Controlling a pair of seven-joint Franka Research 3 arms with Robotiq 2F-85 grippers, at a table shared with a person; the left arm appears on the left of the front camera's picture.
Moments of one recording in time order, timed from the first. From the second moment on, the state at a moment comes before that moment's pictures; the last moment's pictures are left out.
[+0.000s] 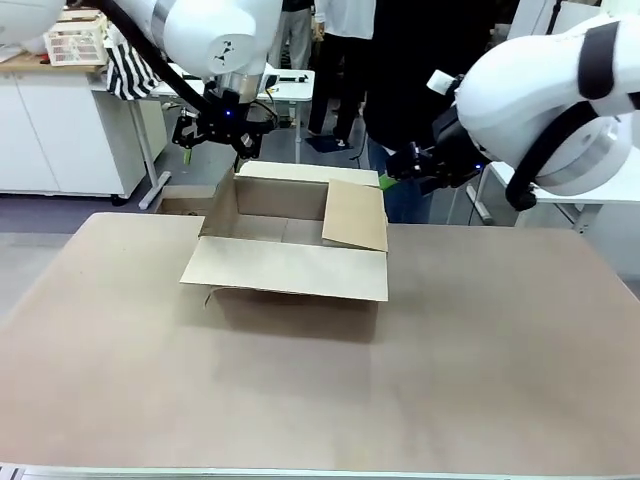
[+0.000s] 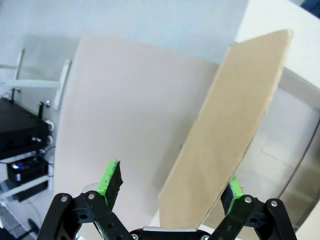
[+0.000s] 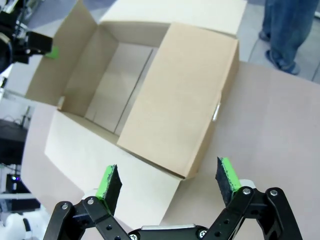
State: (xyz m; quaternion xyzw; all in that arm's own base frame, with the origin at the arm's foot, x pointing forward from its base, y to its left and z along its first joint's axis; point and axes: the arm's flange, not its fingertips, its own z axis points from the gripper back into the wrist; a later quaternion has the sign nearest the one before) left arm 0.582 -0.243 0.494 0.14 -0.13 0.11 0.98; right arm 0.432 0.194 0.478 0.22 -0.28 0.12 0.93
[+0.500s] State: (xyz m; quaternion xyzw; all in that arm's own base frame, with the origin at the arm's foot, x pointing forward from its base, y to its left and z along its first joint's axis) left arm 0.596 -0.155 0.478 -0.03 -0.10 0.15 0.98; right arm 0.432 0.193 0.478 0.22 -0.28 0.12 0.93
